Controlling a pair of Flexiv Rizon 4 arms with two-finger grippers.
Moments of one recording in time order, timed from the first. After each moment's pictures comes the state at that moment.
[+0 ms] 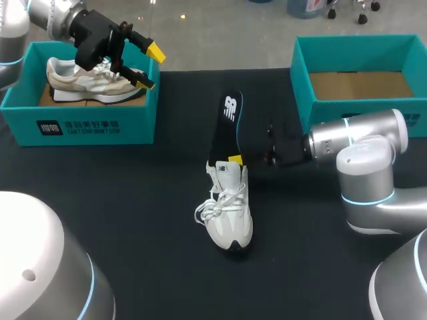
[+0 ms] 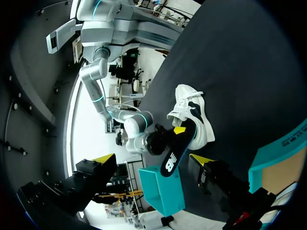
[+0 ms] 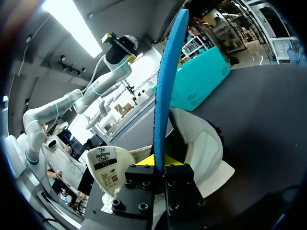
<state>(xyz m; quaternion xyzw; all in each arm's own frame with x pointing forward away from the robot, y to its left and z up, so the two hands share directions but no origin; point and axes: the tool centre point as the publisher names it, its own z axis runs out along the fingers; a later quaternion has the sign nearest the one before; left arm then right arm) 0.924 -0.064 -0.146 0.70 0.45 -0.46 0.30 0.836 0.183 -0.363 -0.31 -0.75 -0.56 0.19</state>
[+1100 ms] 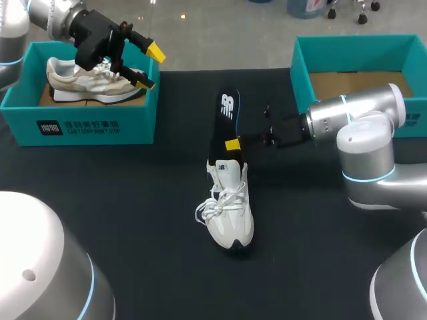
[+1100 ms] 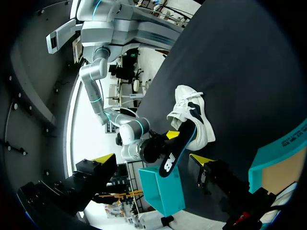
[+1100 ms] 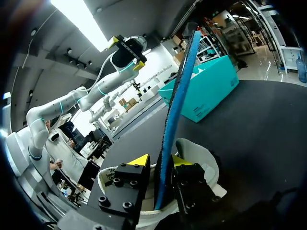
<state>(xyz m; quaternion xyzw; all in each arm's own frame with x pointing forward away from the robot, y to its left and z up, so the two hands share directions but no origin) 0.924 -0.064 -0.146 0.70 0.45 -0.46 0.30 0.861 0.189 -0.328 -0.27 -0.76 -0.56 0.19</state>
